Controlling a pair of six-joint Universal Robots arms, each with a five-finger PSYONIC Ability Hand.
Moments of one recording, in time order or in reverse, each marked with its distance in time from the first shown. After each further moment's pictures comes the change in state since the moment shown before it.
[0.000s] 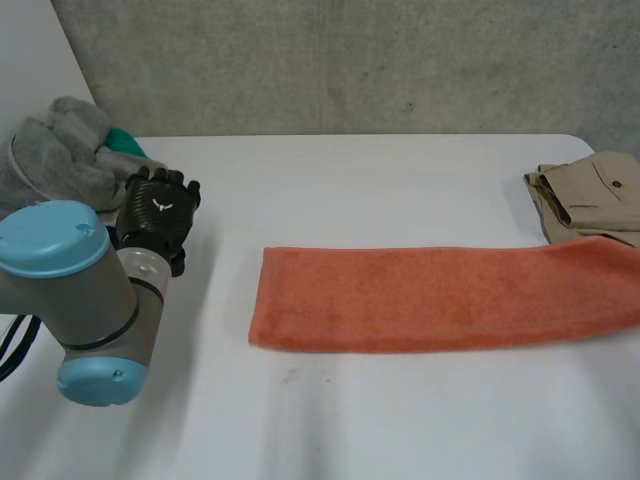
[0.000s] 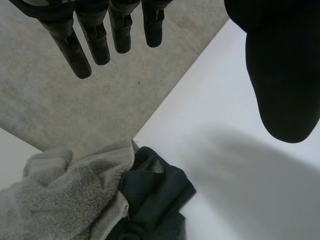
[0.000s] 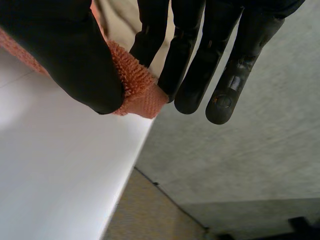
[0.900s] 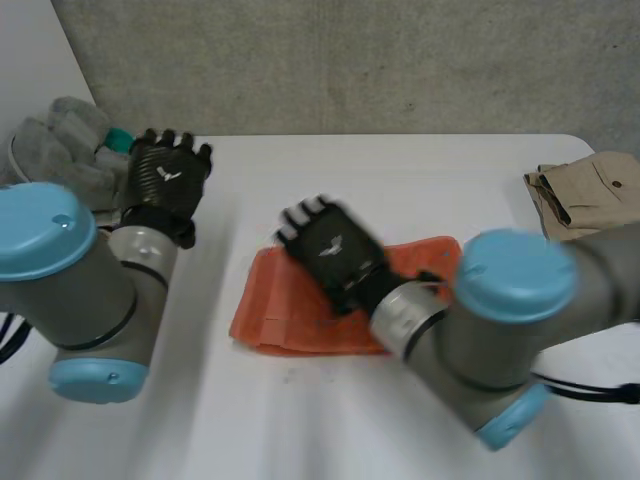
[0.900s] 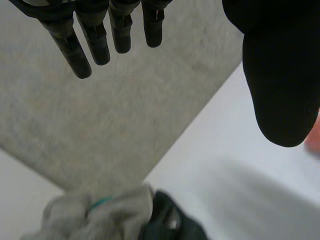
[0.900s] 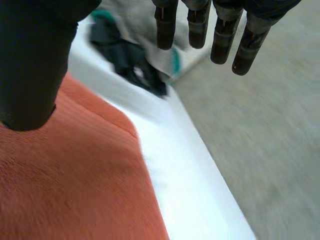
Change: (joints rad) left arm -0.070 0.093 0.021 0.006 0.005 -0.028; right arm 1.220 0.095 -0.136 -0.194 0.175 0.259; left_hand 0.000 0.000 0.000 0.000 0.000; right_hand -0.830 -0.958 -0.973 -0.951 -0.904
